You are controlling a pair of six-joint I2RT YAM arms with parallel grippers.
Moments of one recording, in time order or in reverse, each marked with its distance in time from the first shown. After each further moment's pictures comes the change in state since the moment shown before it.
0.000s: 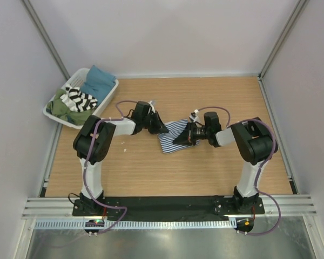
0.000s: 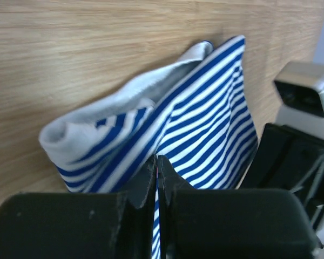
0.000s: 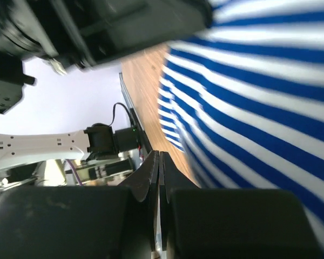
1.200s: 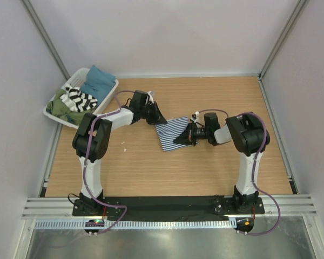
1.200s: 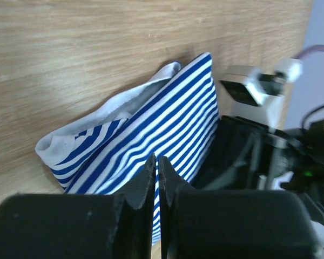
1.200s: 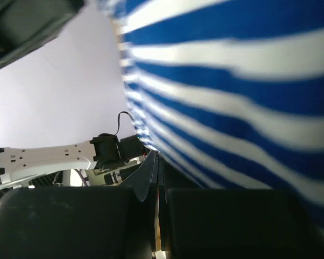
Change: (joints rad) left arm 0.055 0.030 0.210 -0.208 0.039 0.075; right arm -0.035 0.117 0.057 0.030 -0.034 0.052
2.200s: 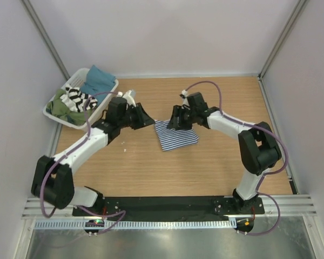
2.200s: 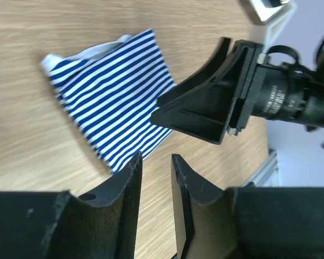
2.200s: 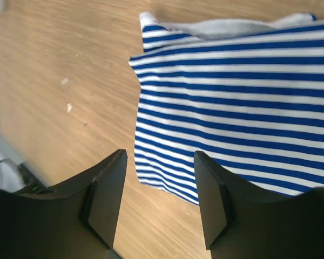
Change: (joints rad) left arm 0.000 -0.592 -0.345 -0.023 -0.108 0.050; right arm 0.157 -0.224 0.317 -0.706 0.555 -0.444
